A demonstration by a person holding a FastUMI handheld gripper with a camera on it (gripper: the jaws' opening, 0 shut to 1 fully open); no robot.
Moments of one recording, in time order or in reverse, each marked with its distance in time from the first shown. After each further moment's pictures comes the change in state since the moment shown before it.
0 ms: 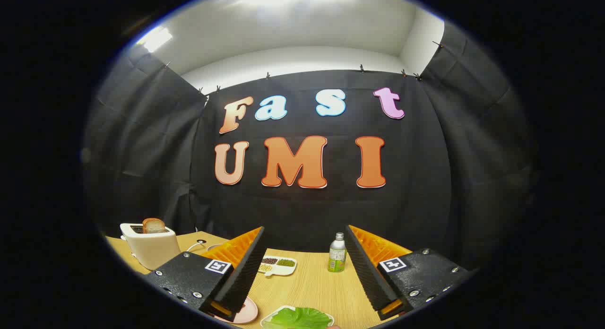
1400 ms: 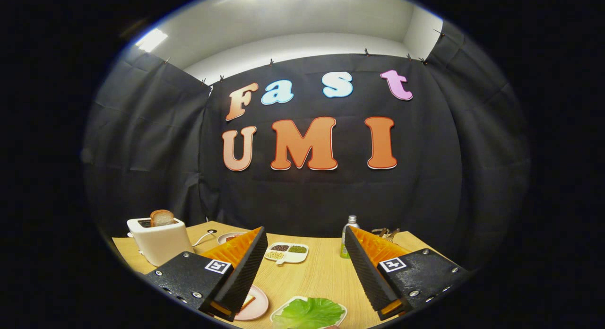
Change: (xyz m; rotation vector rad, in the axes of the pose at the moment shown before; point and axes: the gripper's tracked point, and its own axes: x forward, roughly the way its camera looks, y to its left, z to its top) arm 0.003 0.020 -0.042 0.057 0.133 0.064
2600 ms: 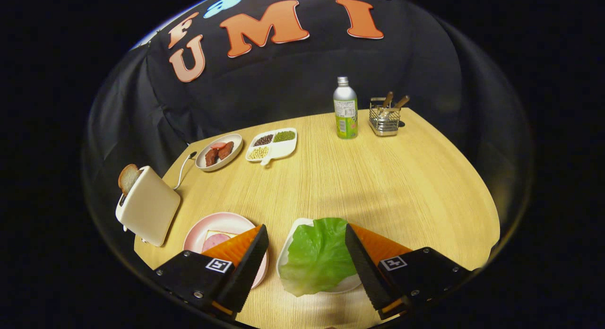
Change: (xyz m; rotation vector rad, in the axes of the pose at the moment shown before) arm 0.005 -0.008 -0.187 0.205 0.834 -0.122
